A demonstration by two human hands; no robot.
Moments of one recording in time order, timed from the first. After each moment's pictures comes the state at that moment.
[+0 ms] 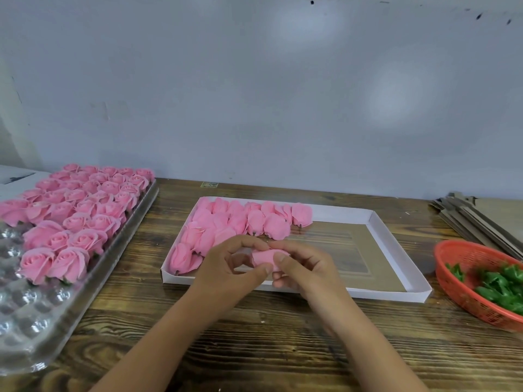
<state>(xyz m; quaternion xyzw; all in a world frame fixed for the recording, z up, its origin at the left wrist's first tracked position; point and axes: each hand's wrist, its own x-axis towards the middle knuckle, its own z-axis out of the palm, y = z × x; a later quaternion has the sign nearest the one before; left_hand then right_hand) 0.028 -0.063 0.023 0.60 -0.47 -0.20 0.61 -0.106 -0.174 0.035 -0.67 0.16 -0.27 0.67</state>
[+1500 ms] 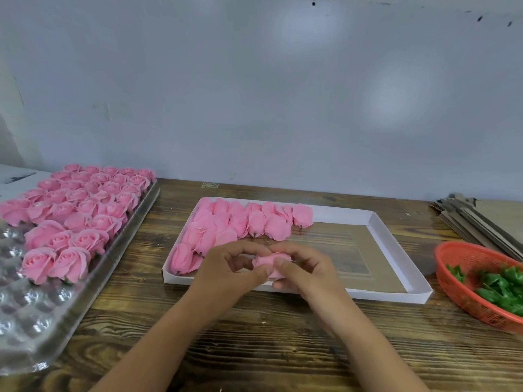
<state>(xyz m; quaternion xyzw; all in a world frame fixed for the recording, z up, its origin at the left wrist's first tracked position) 0.027 -0.059 0.025 0.61 -0.43 -0.23 0.62 -0.105 -0.177 0.032 -0.67 0.18 -0.27 0.67</state>
